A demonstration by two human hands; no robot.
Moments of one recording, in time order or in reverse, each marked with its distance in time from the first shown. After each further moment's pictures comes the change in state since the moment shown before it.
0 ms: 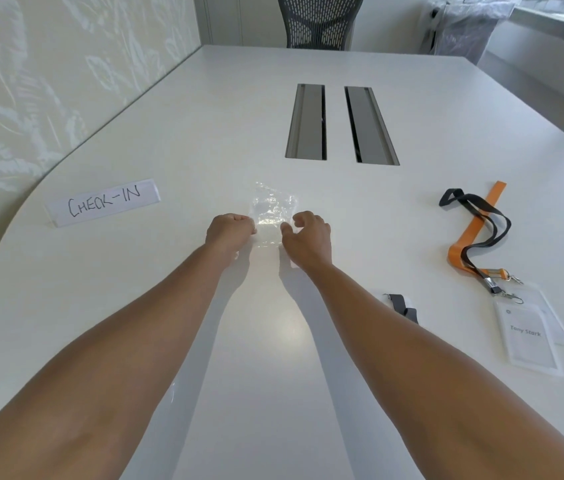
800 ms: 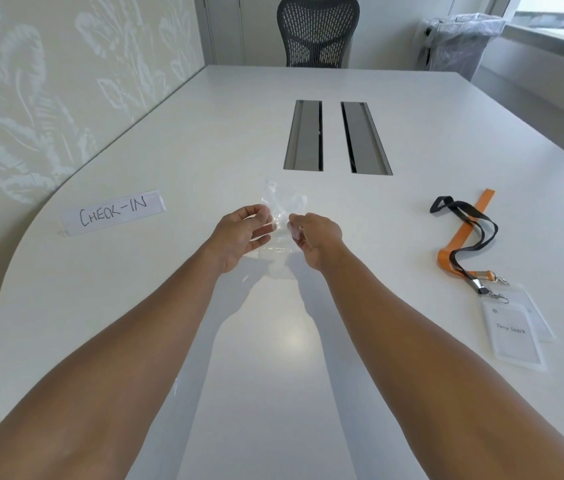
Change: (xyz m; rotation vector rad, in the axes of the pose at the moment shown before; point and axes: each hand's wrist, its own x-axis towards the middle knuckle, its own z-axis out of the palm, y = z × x) left_hand -0.035 0.021 -0.004 -0.486 -0.354 0.102; right_hand 0.003 -0.023 -0.041 0.887 -0.151 0.435
